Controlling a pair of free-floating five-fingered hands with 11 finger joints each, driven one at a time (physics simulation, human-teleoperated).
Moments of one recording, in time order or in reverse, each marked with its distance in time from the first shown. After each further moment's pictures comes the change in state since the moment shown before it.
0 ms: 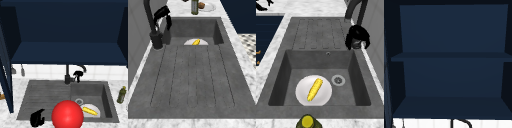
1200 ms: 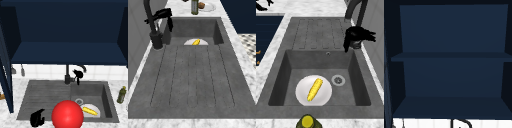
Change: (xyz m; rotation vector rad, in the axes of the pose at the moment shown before) left hand 0.000 0.000 0.000 0.000 0.000 0.000; right hand 0.001 0.024 0.007 -0.291 -0.044 0.028
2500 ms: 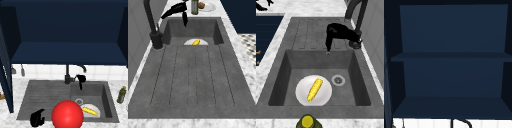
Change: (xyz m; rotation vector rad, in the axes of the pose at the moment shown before) left hand 0.000 0.000 0.000 0.000 0.000 0.000; right hand 0.016 -0.020 0.100 0.072 0.149 0.031
